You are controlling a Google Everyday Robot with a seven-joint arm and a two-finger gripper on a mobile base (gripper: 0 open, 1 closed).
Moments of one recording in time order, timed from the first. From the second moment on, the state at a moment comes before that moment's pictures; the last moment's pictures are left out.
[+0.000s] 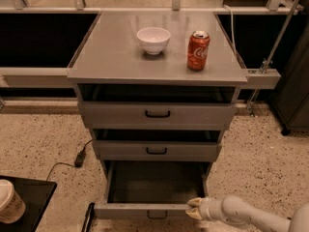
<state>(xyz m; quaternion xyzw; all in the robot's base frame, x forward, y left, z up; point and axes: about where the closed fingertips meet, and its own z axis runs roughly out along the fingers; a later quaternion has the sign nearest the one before) 0.519 -0.200 0.199 -0.48 0.80 0.14 0.32</state>
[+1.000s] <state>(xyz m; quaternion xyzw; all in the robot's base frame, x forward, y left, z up) 0.519 -0.200 0.199 -0.48 0.80 0.14 0.32</state>
